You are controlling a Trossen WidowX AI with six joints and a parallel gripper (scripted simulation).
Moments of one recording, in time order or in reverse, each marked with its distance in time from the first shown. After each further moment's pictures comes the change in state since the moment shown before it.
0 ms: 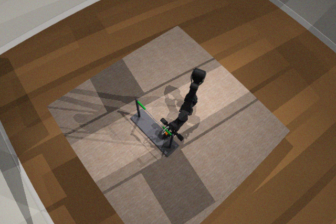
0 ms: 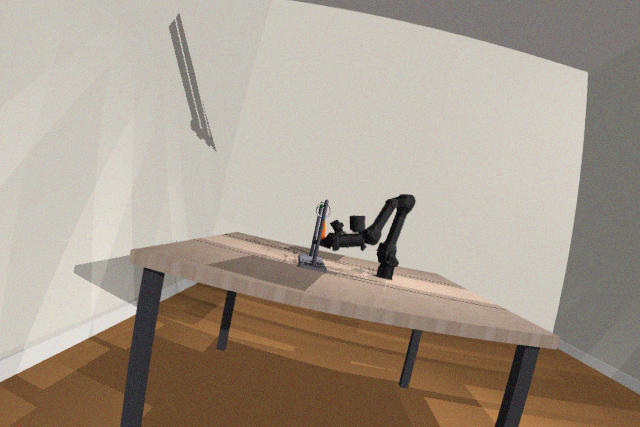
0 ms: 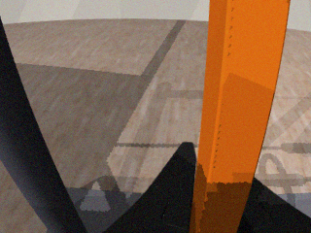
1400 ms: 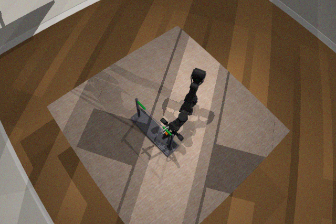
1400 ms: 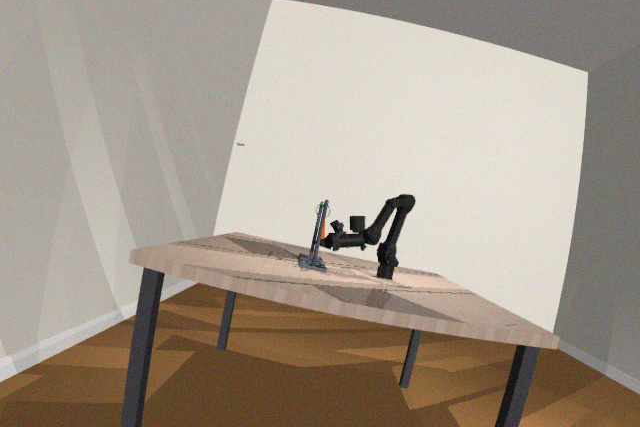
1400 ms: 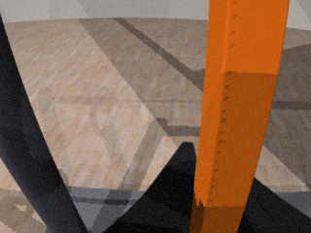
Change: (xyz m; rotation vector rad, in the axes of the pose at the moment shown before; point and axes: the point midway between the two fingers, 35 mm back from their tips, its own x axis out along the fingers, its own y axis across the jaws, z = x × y) arm 0.000 0.000 -0.001 0.000 0.003 0.000
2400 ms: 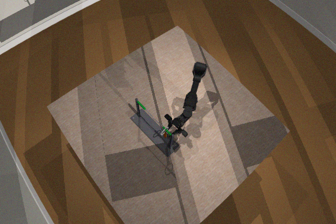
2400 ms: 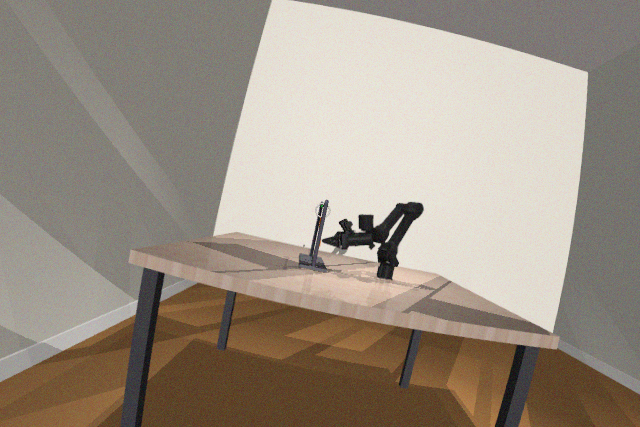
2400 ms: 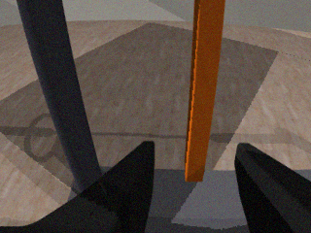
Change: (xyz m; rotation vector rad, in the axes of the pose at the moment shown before) arm -0.037 0.002 0.005 0.002 -0.001 0.001
